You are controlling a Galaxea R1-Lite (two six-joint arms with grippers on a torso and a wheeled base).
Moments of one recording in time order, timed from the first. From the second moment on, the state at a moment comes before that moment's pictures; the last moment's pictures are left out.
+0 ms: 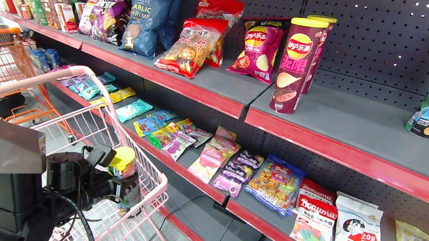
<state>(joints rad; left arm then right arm) -0.11 2.24 -0.27 -1.54 -0.24 0.06 0.00 0.00 0.00 0.00 0.00 0.00</state>
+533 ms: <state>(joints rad) -0.05 1.61 -0.38 -0.85 -0.25 0.01 0.00 0.00 0.00 0.00 0.00 0.00</state>
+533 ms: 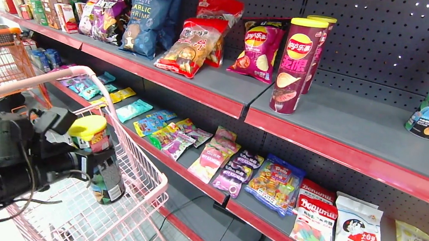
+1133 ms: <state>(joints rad) -0.03 0.95 -0.65 -0.19 -0.25 -0.01 0.00 0.00 0.00 0.00 0.00 0.00</state>
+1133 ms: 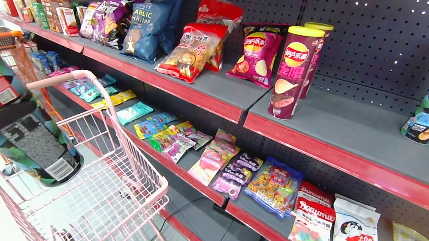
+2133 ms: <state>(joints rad) -0.03 0.65 -0.45 -0.18 -0.05 0.00 0.00 0.00 0.00 0.00 0.00 0.00</state>
